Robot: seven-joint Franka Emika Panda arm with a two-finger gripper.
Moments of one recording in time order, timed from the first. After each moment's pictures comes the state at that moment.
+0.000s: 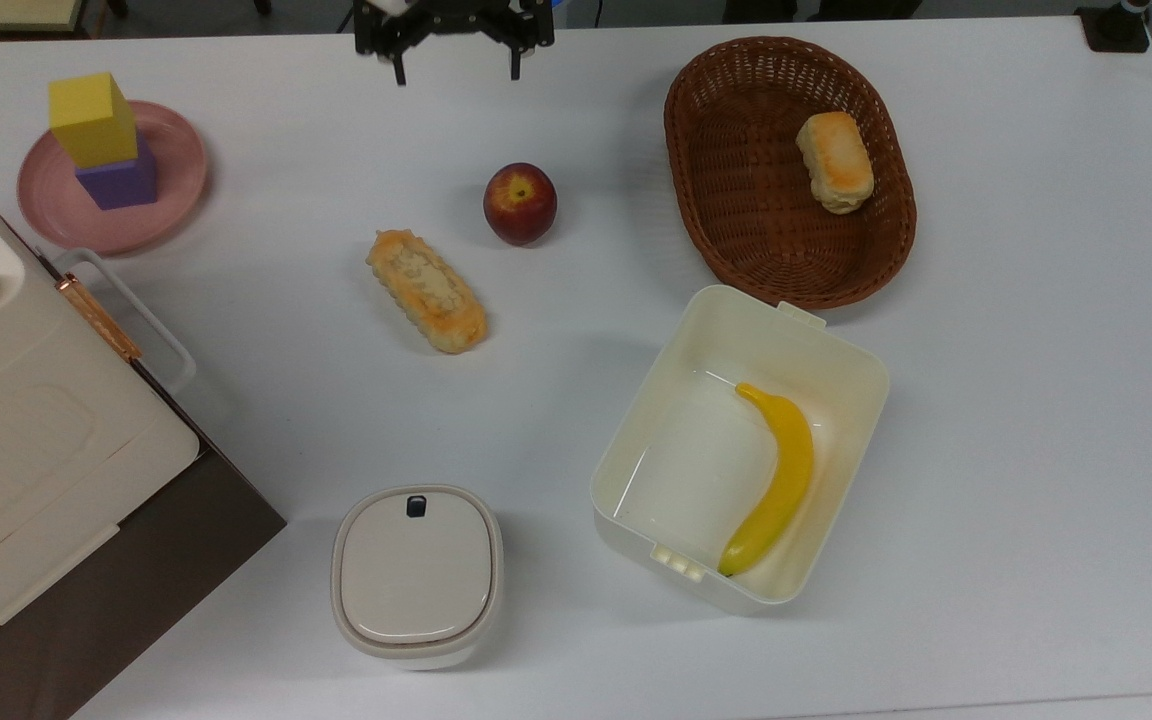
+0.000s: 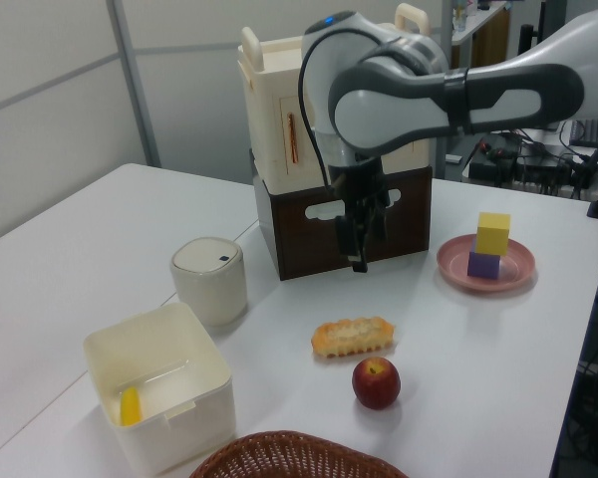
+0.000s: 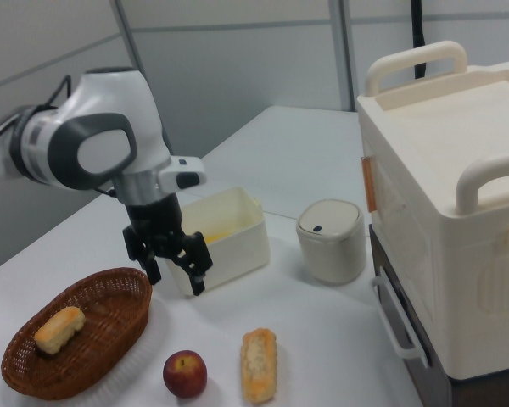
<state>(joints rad) -0.01 0.01 0.03 -1.74 -0.07 1.63 -0.12</state>
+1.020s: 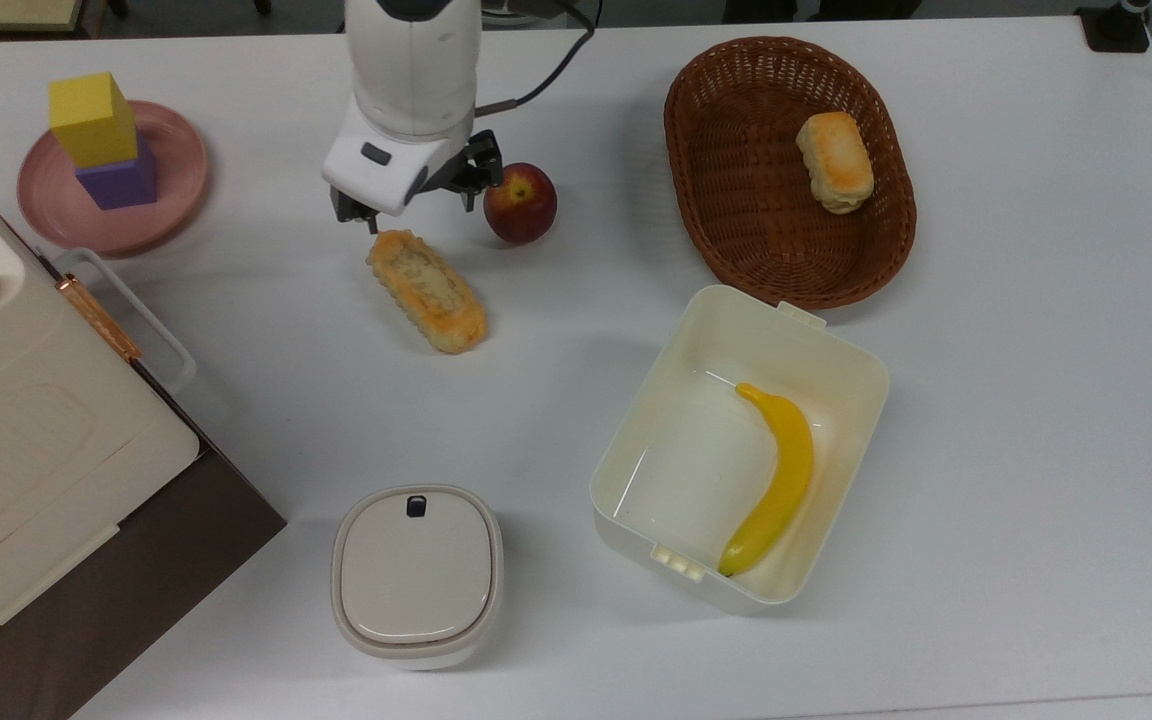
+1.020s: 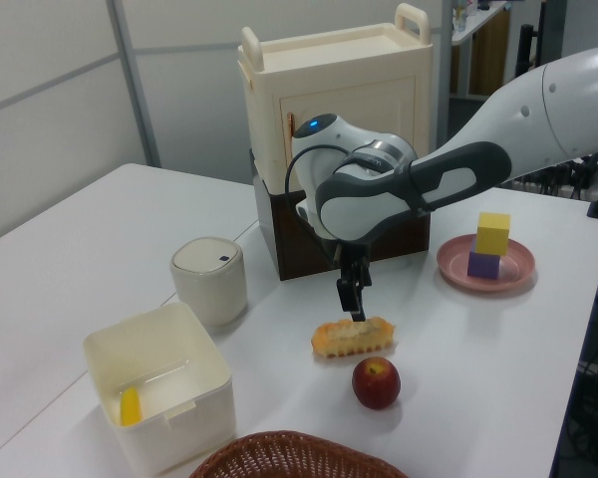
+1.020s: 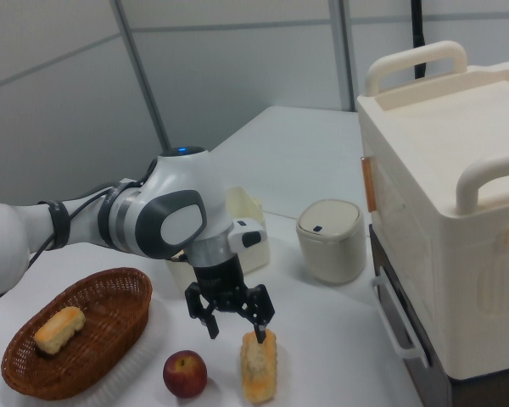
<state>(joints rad) -0.06 0.20 0.03 -1.84 -0.16 1.92 -0.31</state>
